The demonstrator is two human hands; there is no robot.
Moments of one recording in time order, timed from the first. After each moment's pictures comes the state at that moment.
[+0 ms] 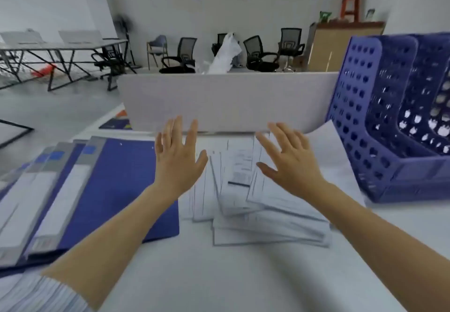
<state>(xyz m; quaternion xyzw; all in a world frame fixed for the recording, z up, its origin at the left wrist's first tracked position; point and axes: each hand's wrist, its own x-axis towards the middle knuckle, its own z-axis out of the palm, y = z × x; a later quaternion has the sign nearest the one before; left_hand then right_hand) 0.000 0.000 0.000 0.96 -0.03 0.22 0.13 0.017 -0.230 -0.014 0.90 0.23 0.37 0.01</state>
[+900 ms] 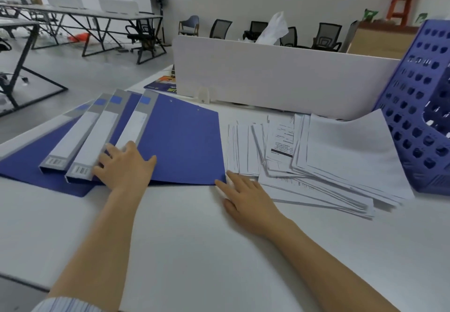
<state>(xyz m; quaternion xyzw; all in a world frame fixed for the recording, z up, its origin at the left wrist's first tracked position) -0.088 0.147 -0.072 0.92 0.36 0.13 0.12 -0.080 -0.082 -0.108 0.93 0.35 0.04 -0.06</state>
